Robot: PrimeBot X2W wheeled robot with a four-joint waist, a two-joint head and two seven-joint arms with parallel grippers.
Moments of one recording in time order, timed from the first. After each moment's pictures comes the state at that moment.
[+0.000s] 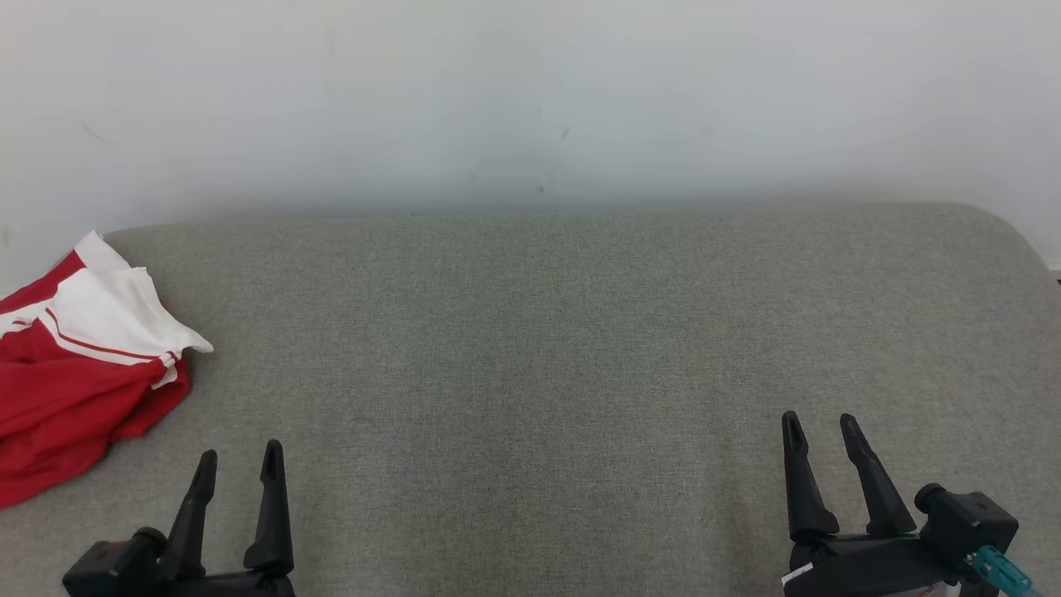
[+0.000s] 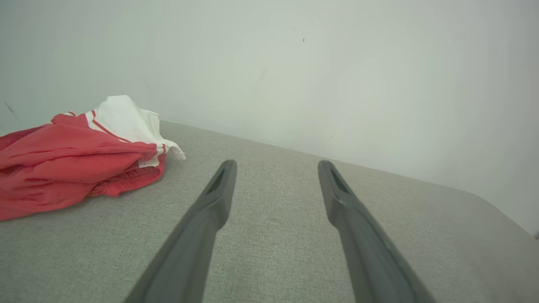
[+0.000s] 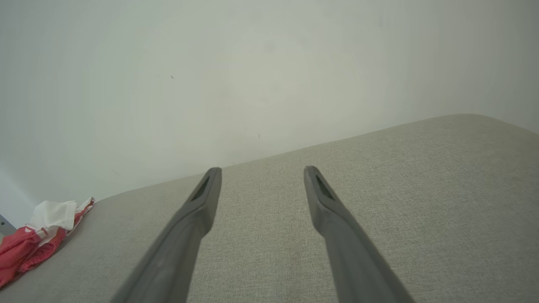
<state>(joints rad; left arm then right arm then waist) 0.00 0.11 0.01 0.07 -0.37 -0.05 -0.19 -0.04 -0.05 0.04 0.16 0.35 0.13 -0.19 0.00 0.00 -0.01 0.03</state>
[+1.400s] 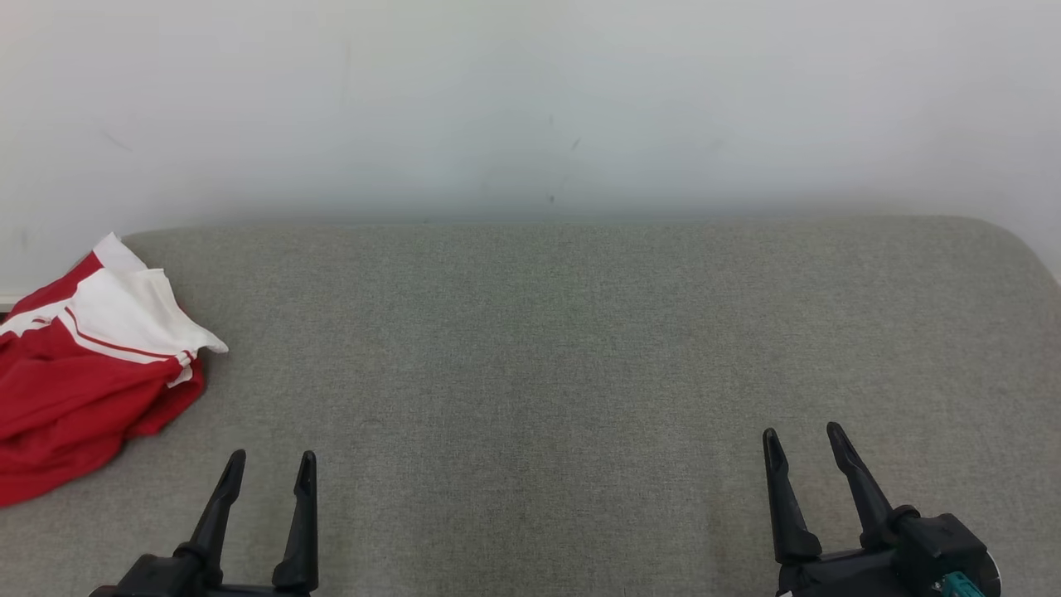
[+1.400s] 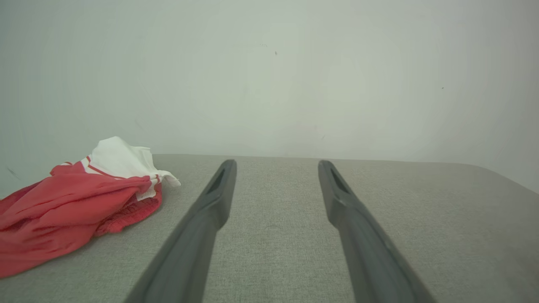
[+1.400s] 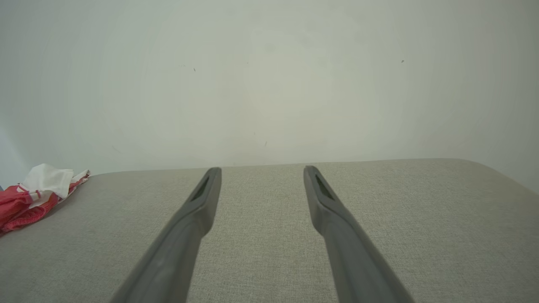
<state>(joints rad) 0.02 0.09 0.00 0.07 -0.16 -0.13 -0.26 -0.01 -0.05 0.07 0.15 0.16 0.13 -0.26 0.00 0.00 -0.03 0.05</state>
